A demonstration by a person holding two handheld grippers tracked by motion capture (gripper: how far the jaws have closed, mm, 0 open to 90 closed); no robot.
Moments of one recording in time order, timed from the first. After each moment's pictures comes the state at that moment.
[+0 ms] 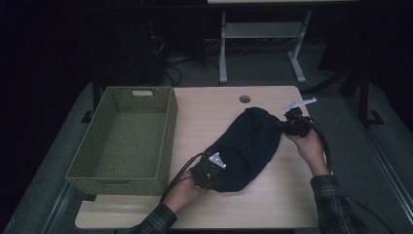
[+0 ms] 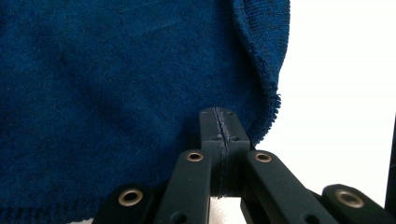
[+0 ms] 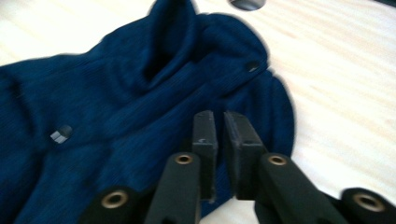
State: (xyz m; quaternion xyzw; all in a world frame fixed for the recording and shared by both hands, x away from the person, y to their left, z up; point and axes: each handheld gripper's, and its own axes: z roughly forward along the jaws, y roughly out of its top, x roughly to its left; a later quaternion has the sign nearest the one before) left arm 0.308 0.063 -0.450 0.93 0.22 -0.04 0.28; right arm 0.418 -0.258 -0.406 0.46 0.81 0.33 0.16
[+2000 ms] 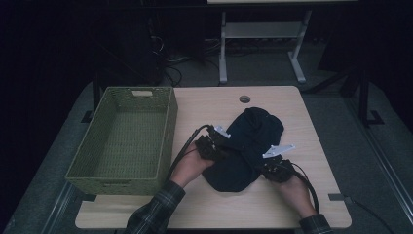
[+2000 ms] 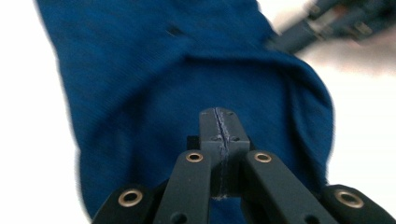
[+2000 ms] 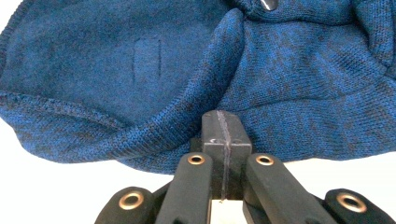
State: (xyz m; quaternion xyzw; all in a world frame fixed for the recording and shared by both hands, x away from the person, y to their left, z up) left arm 0.375 0.047 -0.401 0.93 0.24 0.01 0.29; right arm 0.312 -0.196 -0.463 0.38 0.86 0.33 0.10
